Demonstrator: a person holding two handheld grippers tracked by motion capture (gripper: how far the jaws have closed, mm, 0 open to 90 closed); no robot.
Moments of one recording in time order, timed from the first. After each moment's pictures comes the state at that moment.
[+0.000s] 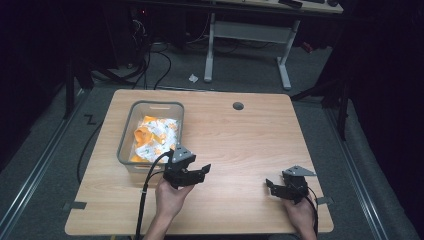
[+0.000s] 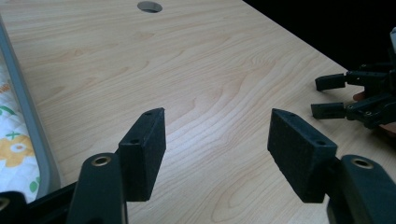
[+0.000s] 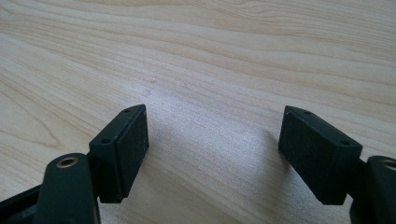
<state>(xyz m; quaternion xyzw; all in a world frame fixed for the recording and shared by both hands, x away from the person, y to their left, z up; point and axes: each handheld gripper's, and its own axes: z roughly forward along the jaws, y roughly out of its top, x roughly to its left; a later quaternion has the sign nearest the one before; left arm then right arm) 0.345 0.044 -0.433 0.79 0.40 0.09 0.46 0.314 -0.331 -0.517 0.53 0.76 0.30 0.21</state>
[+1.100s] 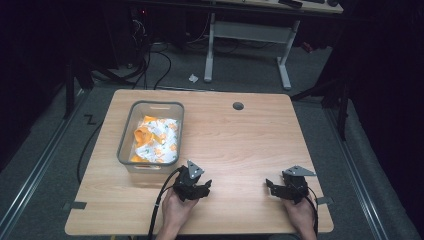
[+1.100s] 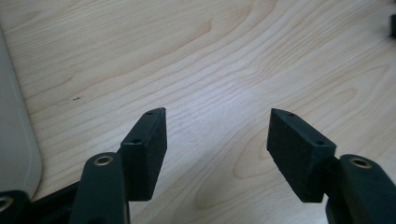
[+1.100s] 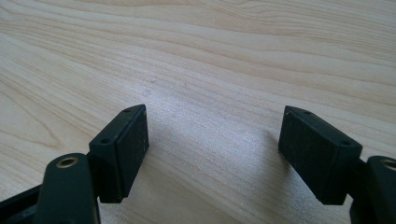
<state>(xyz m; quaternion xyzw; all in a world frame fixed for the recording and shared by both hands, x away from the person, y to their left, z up) 0.334 0.019 -0.502 0.83 0.41 0.14 0.36 0.314 -0.331 -0.517 0.53 0.76 0.30 0.21</state>
